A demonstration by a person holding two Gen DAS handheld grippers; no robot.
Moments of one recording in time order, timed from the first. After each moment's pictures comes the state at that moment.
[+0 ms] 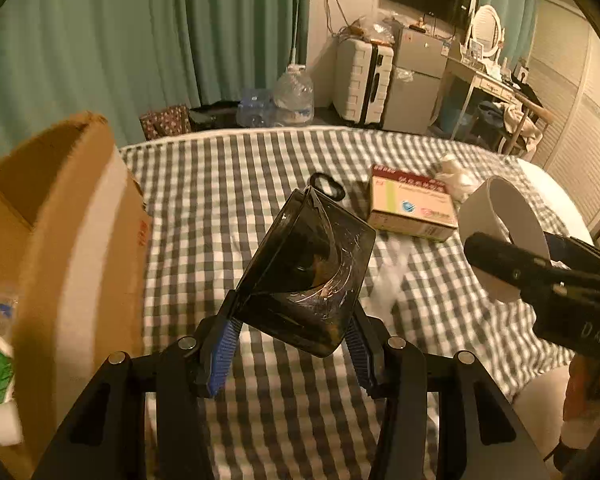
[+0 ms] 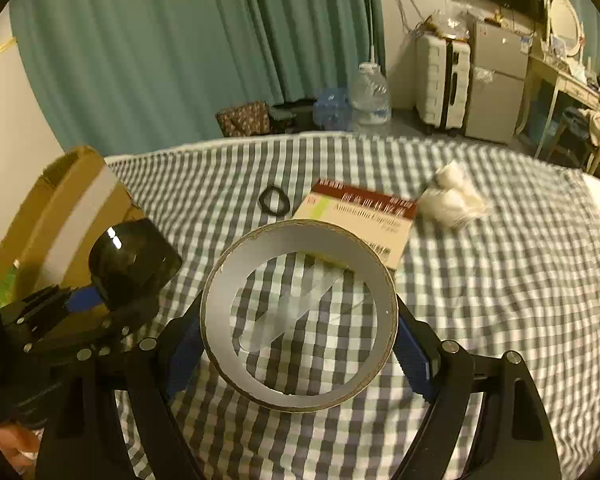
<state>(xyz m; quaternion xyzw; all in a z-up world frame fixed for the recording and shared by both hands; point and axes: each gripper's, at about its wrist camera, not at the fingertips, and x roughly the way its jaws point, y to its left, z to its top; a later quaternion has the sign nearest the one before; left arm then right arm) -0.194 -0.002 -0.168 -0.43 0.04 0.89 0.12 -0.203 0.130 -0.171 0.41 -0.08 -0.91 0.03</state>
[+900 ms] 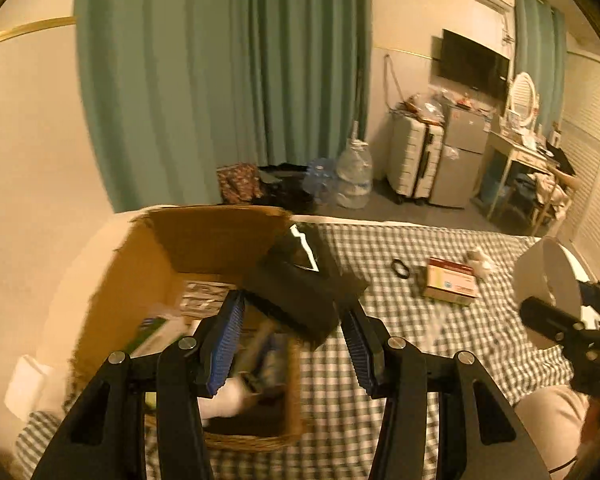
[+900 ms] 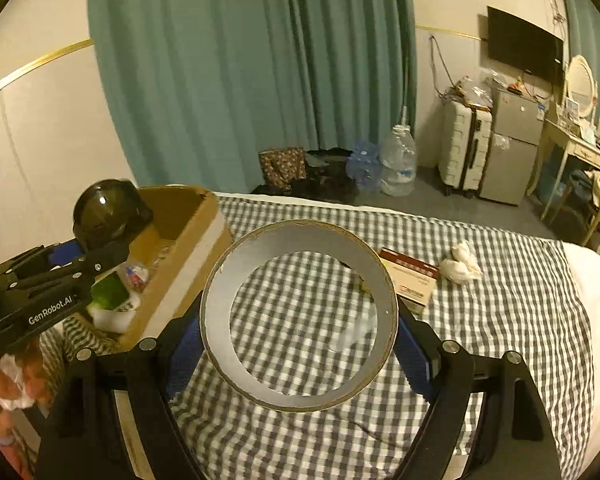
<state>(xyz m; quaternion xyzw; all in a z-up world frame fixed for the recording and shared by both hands) -0.126 -0.131 -0.050 -0.33 0.01 0.94 0.02 -0.127 0.042 -0.060 0.34 -0.03 -0.94 0.08</state>
